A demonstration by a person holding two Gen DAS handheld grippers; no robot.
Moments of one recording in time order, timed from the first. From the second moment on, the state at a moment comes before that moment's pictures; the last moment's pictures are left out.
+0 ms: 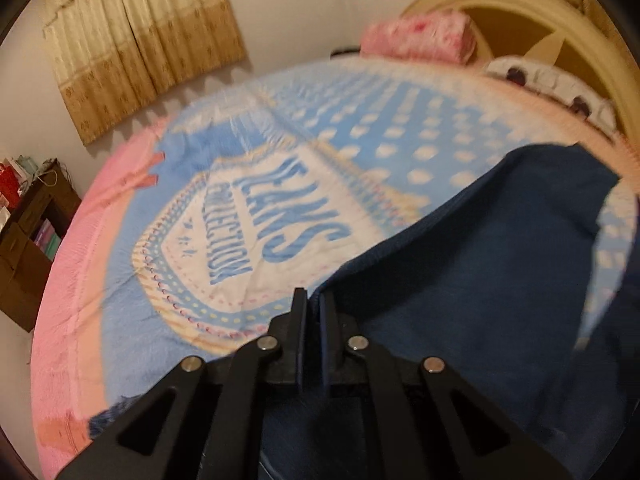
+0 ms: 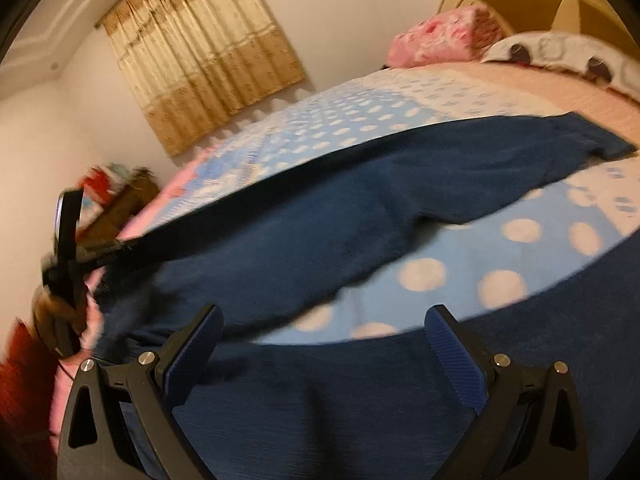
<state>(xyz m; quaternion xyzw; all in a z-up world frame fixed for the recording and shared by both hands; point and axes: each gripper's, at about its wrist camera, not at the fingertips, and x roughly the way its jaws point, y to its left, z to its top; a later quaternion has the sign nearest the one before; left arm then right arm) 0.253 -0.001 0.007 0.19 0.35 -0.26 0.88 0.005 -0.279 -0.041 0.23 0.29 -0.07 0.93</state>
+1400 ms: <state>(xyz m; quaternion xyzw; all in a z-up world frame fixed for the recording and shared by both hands) 0.117 0.071 -0.048 -0.11 0.36 -0.19 0.91 0.216 -0.133 -0.094 0.40 0.43 0.18 0.79</state>
